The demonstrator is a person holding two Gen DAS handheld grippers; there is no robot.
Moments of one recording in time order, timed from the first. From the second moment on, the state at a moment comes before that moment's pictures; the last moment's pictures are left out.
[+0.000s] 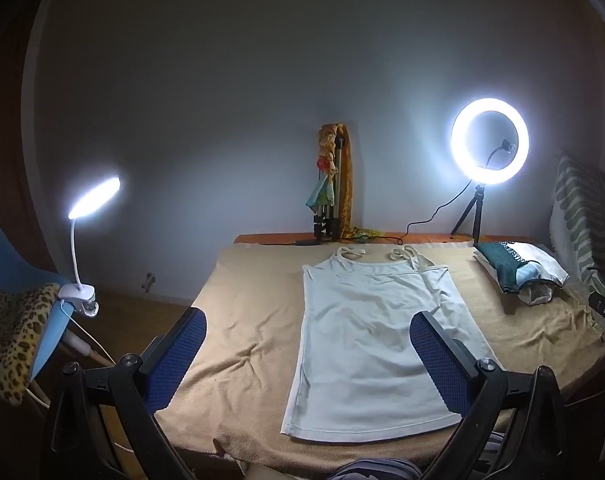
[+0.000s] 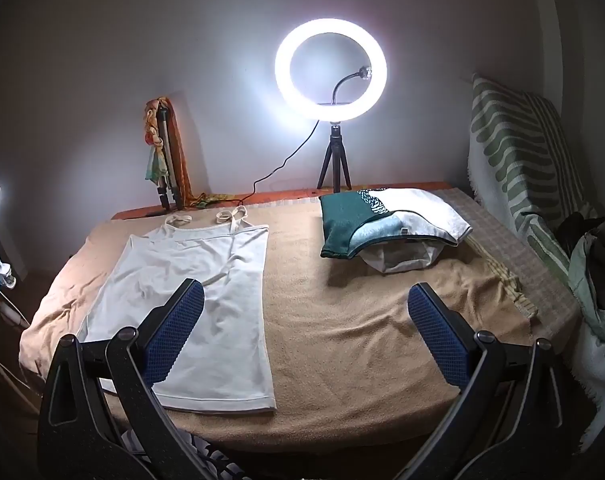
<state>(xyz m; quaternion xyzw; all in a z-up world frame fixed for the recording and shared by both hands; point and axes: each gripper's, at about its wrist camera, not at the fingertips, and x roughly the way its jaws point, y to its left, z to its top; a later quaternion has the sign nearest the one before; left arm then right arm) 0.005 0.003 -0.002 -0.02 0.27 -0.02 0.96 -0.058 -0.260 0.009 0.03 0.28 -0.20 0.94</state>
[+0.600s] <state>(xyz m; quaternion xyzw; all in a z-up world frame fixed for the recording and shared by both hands) -0.005 -0.001 0.009 -0.01 0.24 0.01 0.97 -0.056 -0.257 0.010 0.03 0.28 -0.19 0.94</state>
